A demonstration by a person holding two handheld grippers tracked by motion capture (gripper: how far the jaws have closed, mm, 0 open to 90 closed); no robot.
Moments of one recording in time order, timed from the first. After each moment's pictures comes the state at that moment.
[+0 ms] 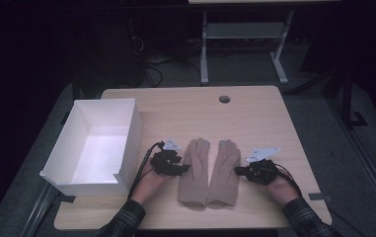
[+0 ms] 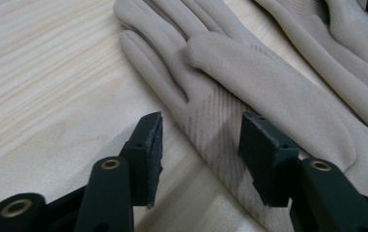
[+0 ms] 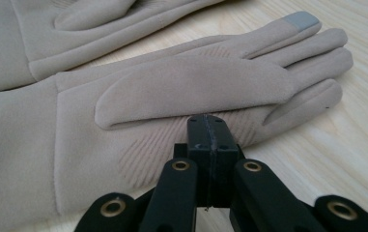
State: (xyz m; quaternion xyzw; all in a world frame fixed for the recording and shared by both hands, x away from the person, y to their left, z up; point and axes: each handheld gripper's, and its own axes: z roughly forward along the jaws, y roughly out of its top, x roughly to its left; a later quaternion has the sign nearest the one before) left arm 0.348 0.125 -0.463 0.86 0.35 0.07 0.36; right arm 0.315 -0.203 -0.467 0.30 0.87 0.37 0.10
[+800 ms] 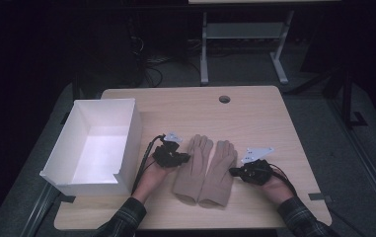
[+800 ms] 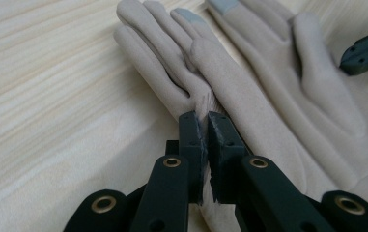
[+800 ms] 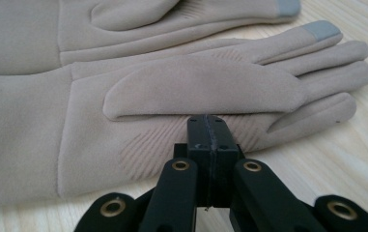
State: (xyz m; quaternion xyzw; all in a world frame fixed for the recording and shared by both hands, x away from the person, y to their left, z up) left arm 0.365 0.119 -0.447 0.85 0.36 0.05 0.38; right arm 0.316 -0.188 -0.467 0.28 0.88 0.38 0.09
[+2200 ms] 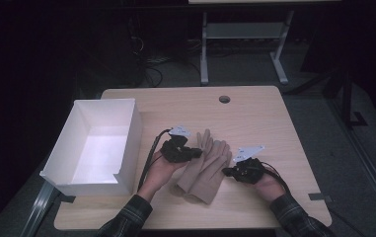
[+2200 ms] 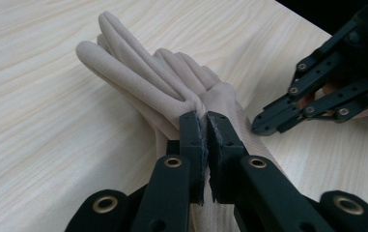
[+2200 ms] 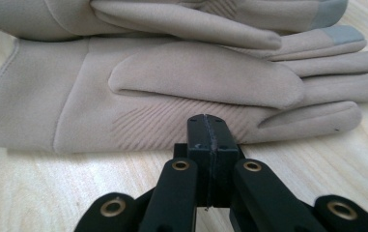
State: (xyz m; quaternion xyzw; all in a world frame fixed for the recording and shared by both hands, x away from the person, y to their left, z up) left arm 0.360 0.091 -0.418 0.84 0.32 0.01 0.43; right arm 0.322 -0.168 -0.468 0.27 0.88 0.38 0.07
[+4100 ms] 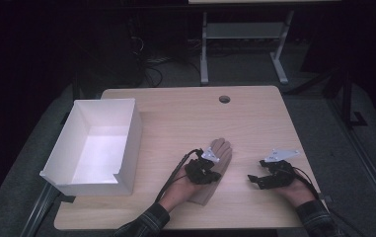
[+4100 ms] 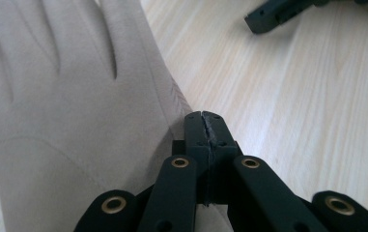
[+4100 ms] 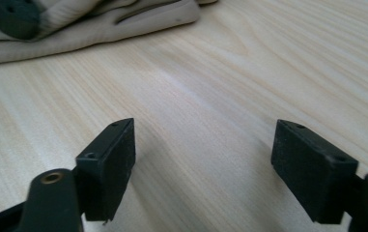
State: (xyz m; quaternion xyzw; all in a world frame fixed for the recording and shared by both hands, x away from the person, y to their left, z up) left arm 0.320 0.032 -0.455 0.90 0.24 0.00 0.35; right arm 0.308 -0.251 -0.476 0.37 0.85 0.36 0.13
